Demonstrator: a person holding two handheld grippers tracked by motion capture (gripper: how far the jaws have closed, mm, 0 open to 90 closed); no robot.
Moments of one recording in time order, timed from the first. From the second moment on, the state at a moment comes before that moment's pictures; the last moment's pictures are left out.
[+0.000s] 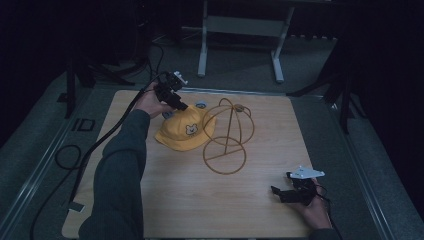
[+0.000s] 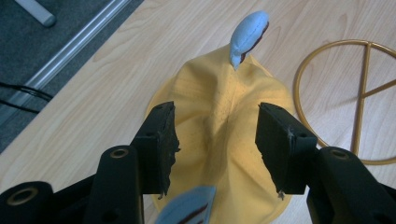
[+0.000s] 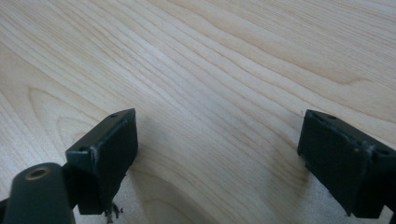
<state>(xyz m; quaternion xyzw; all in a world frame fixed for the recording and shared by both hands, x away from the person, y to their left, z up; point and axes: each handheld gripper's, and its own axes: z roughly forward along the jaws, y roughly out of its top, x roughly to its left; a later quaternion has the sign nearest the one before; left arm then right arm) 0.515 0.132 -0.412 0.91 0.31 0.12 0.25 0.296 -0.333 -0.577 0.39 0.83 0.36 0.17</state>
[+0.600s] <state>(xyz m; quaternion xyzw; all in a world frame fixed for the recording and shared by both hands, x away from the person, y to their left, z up) 0.525 0.104 -0.451 0.93 0.31 0.11 0.19 0.295 -0.334 -0.577 0.39 0.83 0.36 0.17</state>
